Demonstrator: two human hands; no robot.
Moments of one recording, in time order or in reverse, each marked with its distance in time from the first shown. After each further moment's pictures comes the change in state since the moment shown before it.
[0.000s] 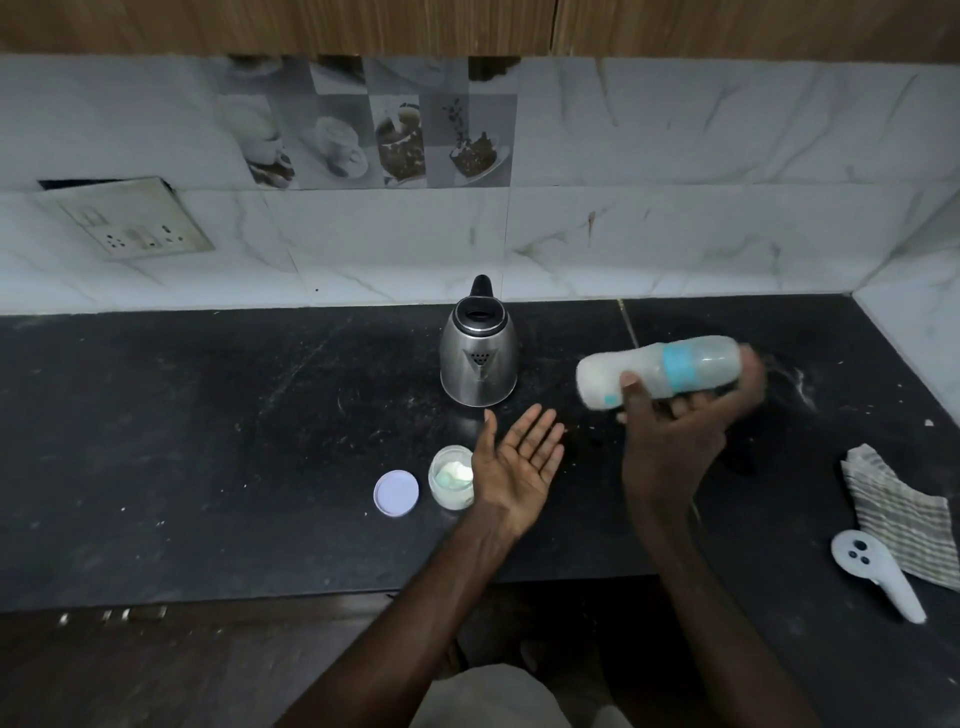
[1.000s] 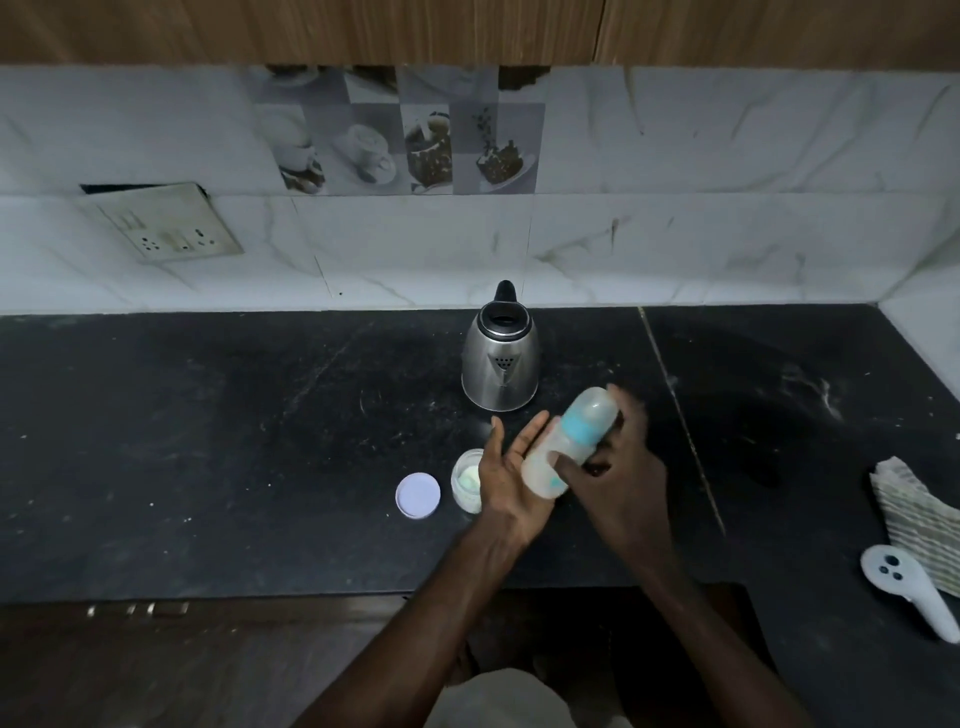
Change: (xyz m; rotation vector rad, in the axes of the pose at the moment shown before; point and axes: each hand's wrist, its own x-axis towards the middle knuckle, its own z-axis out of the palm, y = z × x) left_hand -0.009 0.013 -0.015 -0.074 0.015 -0.017; right_hand -0.047 0.013 0.018 -0.232 -0.395 0.041
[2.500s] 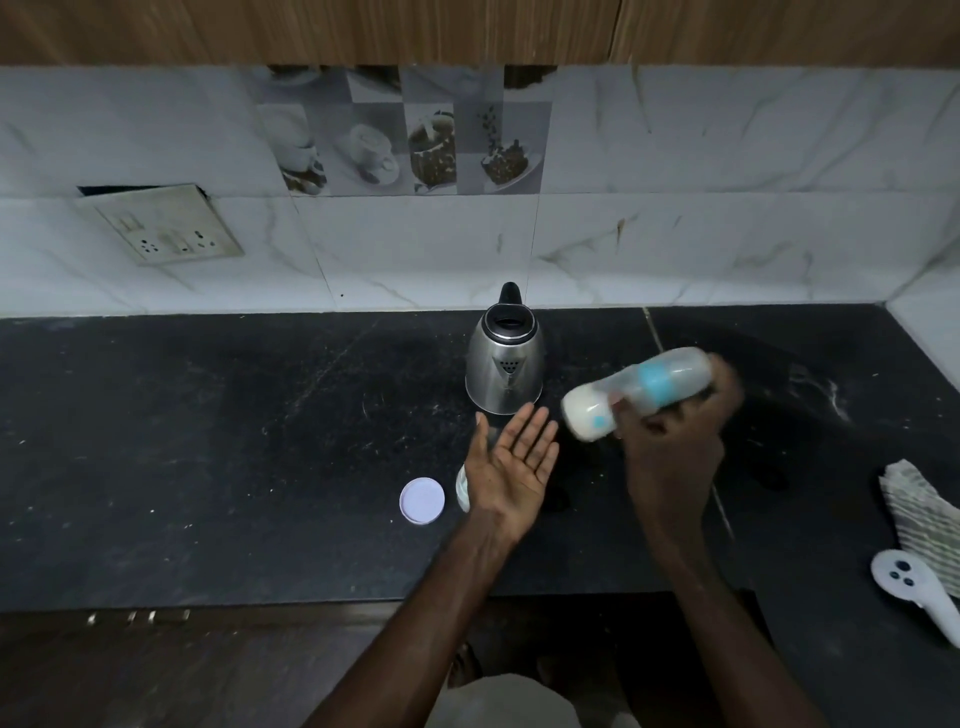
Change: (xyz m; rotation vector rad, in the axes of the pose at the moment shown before) left_hand -0.003 0.027 -0.005 -0.006 -0.024 0.073; right_hand 0.028 -0.020 -0.002 0.255 0.346 0.036
